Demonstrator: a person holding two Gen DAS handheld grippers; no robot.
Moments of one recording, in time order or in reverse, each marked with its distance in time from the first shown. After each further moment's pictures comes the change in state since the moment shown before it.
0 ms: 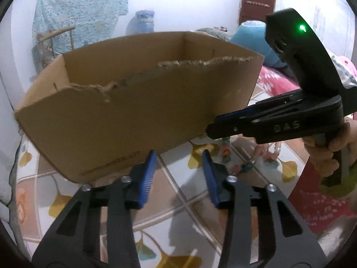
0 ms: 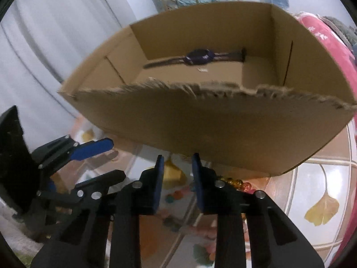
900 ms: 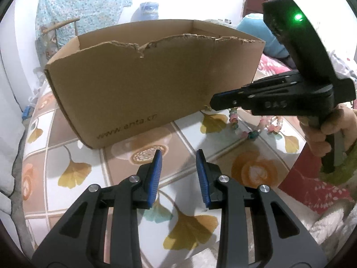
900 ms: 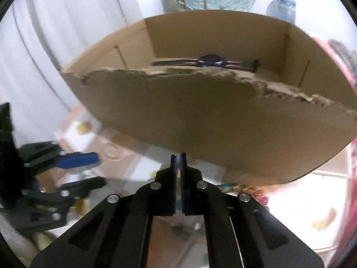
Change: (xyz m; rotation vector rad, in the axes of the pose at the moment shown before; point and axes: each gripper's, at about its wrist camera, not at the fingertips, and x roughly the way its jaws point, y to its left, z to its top) left arm -0.030 0.010 -0.030 -0.018 0.047 0.018; right arm -0.001 0.029 -0.007 -0.146 -0.040 -0.105
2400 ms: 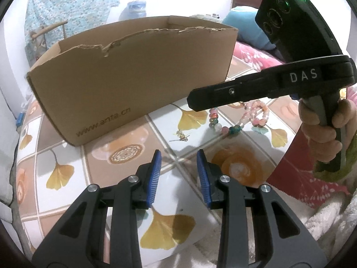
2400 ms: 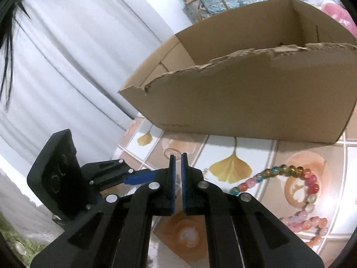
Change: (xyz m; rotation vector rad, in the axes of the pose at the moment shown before) left arm 0.006 -0.027 0.002 0.060 0.027 -0.033; right arm -0.024 -0.010 -0.018 0.193 -0.079 0.454
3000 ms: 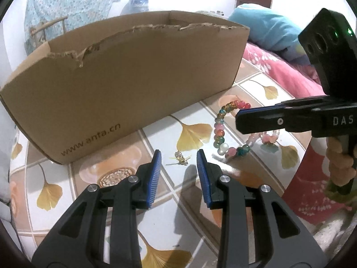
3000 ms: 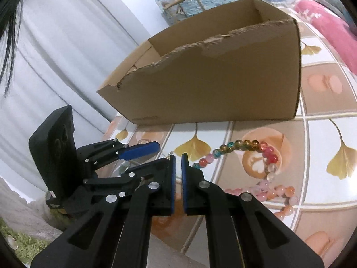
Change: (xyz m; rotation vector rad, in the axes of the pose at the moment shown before) left arm 0.030 0.001 0.020 -0.032 0.035 0.002; right arm -0.027 -0.022 -0.023 0.060 -0.033 -0.116
